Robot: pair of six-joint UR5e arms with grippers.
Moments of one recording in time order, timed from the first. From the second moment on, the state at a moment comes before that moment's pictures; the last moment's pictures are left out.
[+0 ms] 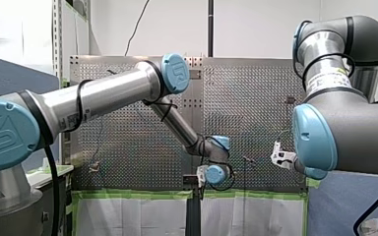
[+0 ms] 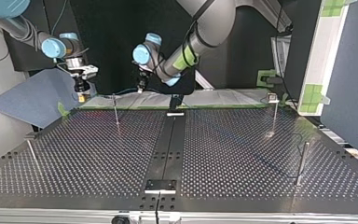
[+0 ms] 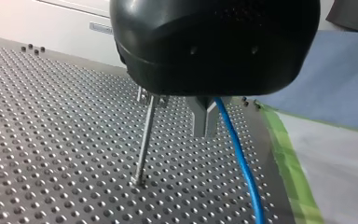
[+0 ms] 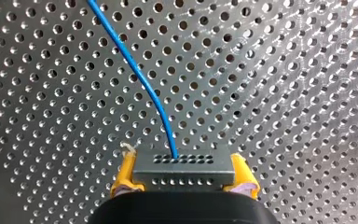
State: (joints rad) left arm -0.79 -2.75 -1.11 -2.59 -1.97 -1.77; right arm 1.55 -0.69 1.75 -1.08 1.05 1.79
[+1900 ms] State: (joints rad) left arm -0.76 -2.76 -1.06 -2.61 -1.90 -1.80; right arm 1.50 -0.63 1.68 -1.04 0.99 1.87
